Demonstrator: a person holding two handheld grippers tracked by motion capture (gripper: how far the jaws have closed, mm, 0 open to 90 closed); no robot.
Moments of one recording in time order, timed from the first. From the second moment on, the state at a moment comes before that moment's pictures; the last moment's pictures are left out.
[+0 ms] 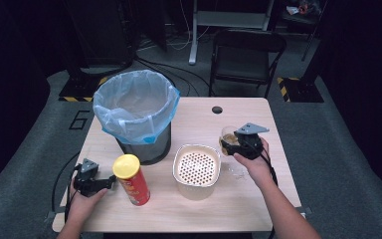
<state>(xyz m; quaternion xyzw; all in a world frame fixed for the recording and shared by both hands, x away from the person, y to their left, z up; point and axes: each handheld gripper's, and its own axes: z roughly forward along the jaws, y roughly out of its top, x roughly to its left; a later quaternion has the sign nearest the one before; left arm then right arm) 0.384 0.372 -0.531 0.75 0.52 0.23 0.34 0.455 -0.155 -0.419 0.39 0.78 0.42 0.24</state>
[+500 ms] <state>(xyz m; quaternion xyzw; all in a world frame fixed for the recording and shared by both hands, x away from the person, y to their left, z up) 0.384 0.372 -0.531 0.75 0.52 0.23 0.34 0.477 -0.136 -0.366 0.31 0.81 0.45 0.23</state>
